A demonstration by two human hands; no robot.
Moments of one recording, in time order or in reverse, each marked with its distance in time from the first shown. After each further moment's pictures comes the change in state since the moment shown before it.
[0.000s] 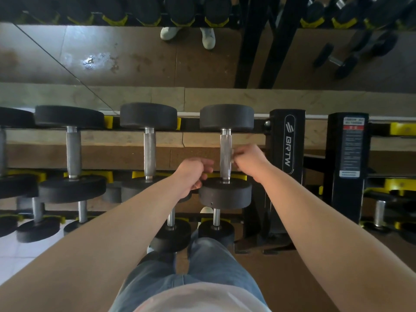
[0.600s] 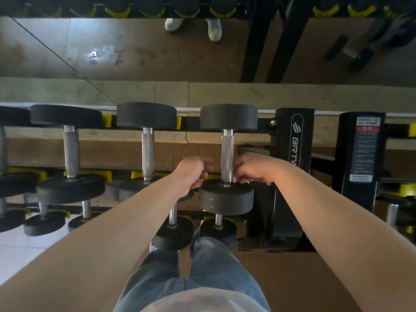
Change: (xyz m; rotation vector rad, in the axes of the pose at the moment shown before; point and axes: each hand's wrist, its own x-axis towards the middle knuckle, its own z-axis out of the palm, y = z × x) left_hand 0.020 0.007 0.002 -0.024 0.021 -0.077; right_hand 0.022 0.014 -0.019 0.003 -0.495 0.038
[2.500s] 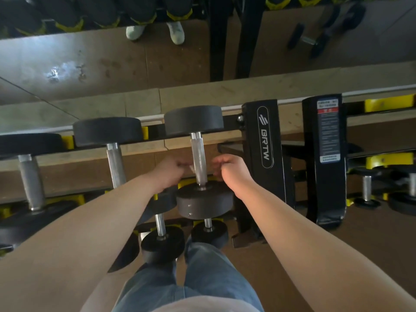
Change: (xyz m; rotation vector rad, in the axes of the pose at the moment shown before) left_hand 0.034 0.015 0.006 0.767 -0.145 0.322; right_hand -0.008 0.029 0.039 0.597 0.554 -0.060
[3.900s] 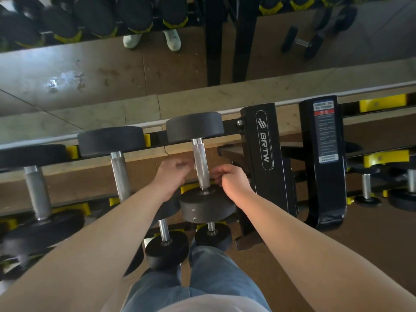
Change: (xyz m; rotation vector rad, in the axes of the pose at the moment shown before) left_hand -0.012 0.003 0.005 -0.390 0.199 0.023; right_hand -0.011 0.011 0.009 -0.070 0.028 -0.023
